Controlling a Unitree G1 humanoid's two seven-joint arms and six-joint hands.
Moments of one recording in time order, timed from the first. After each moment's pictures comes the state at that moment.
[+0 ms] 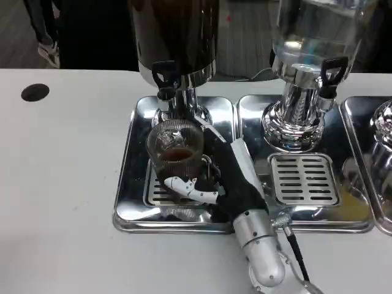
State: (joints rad) left arm 0.61 0.56 0.60 0.06 -0.08 -0.81 -0.33; right arm -0.49 0.11 0.26 1.06 -0.34 -0.60 -0.38
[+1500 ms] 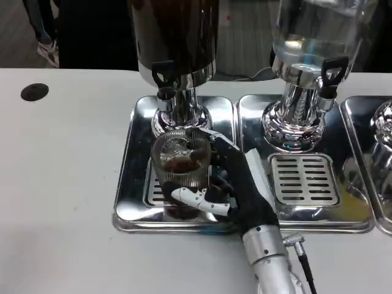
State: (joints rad) left arm 0.56 0.55 0.53 0.05 -0.07 -0.79 -0.33; right arm -0.32 0.09 0.28 0.83 -0.35 -0.57 -0.39
